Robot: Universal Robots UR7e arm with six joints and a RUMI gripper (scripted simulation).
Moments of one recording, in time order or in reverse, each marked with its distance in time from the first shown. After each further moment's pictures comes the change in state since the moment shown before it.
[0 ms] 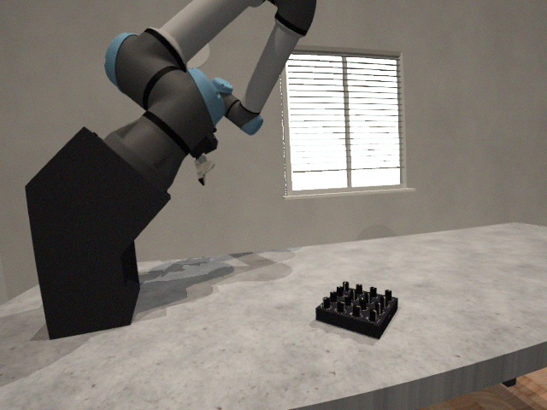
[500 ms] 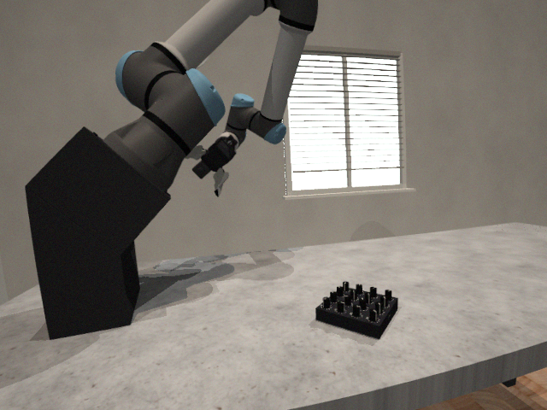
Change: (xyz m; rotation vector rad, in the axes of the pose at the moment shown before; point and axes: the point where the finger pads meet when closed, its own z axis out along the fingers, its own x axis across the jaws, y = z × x) arm 0.049 0.002 -0.001 0.179 -0.211 0.281
